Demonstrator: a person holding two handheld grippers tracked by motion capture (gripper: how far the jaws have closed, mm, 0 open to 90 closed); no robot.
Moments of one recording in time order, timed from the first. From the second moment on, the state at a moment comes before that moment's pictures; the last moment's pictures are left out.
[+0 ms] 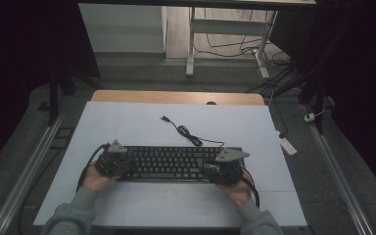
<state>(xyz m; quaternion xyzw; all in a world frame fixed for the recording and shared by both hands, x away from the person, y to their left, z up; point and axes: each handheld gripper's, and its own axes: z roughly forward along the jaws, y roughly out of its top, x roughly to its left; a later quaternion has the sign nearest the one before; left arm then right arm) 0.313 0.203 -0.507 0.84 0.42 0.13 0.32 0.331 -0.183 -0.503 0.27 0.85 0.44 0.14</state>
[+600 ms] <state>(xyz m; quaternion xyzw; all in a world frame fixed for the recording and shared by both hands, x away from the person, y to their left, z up) 0.317 0.200 -0.516 0.84 0.43 0.13 0.31 0.331 -0.183 -0.503 0.26 0.85 0.44 0.14</state>
